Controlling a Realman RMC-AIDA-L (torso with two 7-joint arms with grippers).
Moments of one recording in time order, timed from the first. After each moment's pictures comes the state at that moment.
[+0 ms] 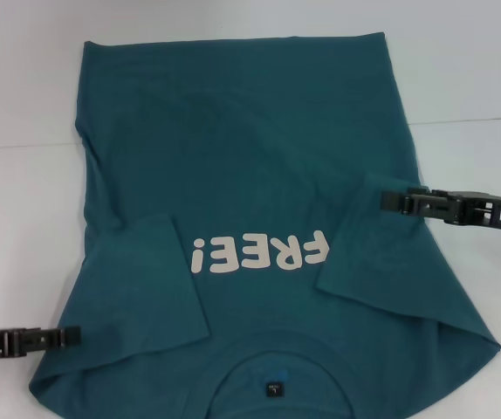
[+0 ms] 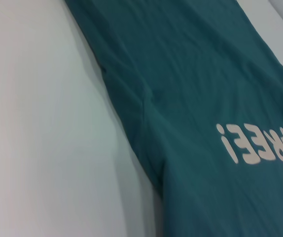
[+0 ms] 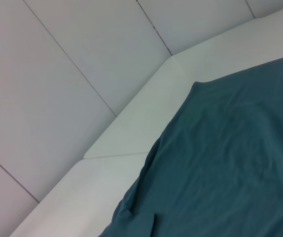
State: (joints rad) left arm -0.46 -2.11 0.48 0.89 2.44 1.48 -2.07; right arm 0.53 2.00 -0.58 -0.63 -1.96 -1.44 1.85
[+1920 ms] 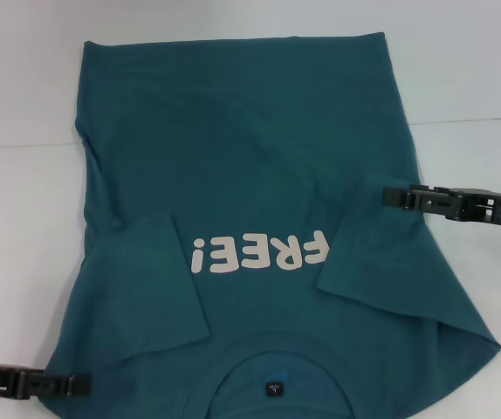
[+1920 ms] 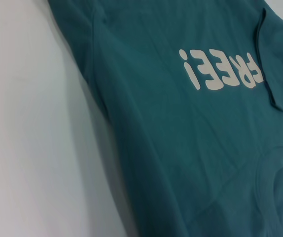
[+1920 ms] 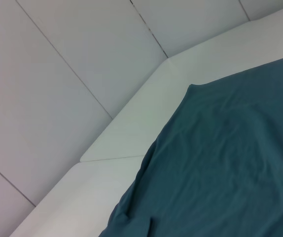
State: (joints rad) left arm -0.49 -2.11 0.51 0.92 2.56 1.65 -2.09; right arm 0.53 1.99 -0.58 -0.63 -1.96 -1.43 1.86
